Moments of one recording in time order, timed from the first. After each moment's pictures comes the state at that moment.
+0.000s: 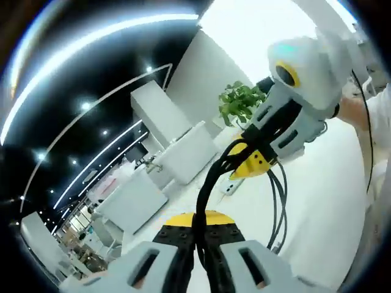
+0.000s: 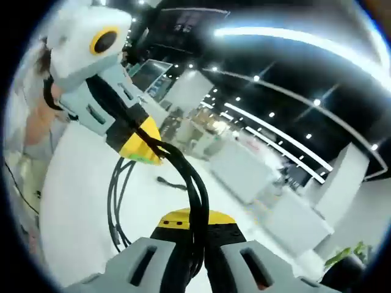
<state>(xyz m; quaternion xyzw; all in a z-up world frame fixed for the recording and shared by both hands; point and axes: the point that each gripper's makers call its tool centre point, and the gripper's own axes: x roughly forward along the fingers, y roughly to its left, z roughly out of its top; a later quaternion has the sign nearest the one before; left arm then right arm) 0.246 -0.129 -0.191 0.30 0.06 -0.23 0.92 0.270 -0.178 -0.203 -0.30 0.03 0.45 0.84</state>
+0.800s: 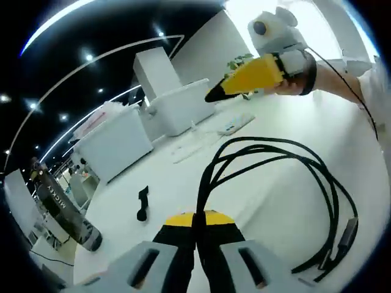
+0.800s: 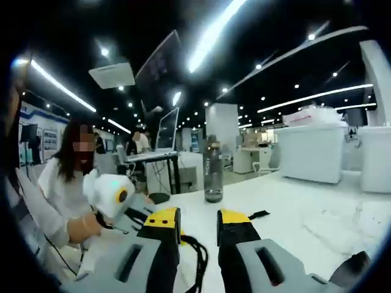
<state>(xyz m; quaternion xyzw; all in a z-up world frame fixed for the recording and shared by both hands) 0.277 -0.011 -0.339 0.24 0.10 -0.22 0.94 0.325 -0.087 -0.230 0.00 -0.01 0.57 0.82</state>
